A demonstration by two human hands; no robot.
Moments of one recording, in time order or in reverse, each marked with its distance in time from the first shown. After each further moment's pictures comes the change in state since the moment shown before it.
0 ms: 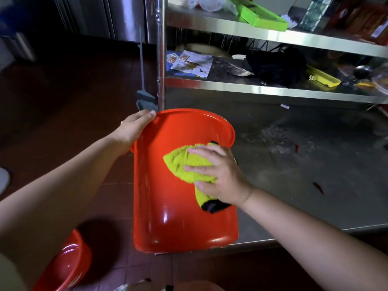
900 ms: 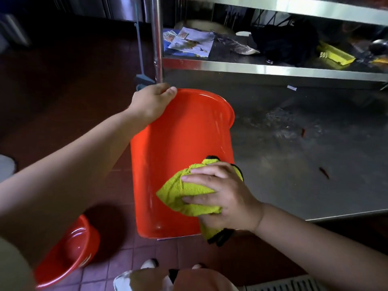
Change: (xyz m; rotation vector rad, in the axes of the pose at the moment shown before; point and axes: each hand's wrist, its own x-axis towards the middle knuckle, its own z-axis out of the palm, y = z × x) left_hand 0.015 0.036 0.037 0.340 0.041 0.074; right_hand -0.044 -0.031 0.000 0.046 -0.151 -0.120
